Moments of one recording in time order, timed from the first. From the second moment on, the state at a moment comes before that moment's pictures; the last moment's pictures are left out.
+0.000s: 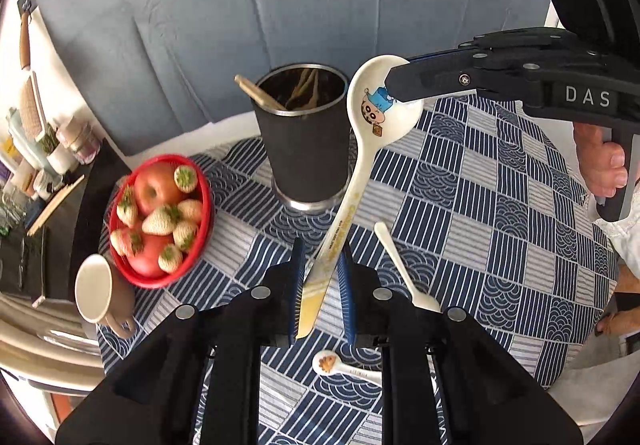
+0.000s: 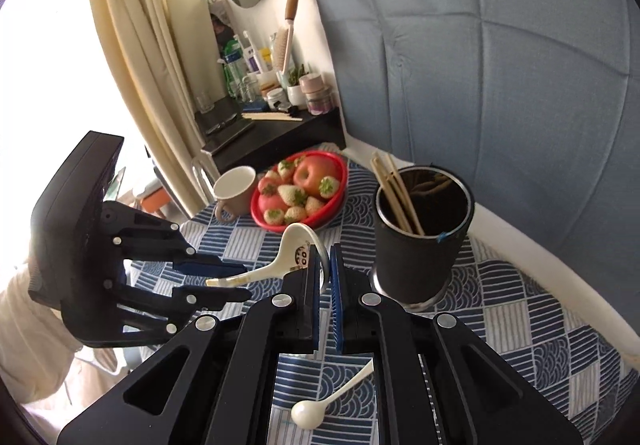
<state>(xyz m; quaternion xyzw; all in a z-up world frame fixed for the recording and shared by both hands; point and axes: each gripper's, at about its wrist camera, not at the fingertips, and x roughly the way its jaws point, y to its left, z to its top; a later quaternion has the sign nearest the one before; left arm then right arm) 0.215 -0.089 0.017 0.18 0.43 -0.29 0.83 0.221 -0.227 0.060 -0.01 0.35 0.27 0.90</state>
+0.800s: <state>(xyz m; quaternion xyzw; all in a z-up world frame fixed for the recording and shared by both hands) 0.301 -0.172 0.093 0.19 0.33 -0.45 0.81 0.228 -0.278 0.182 -0.07 0.27 0.07 0.96</state>
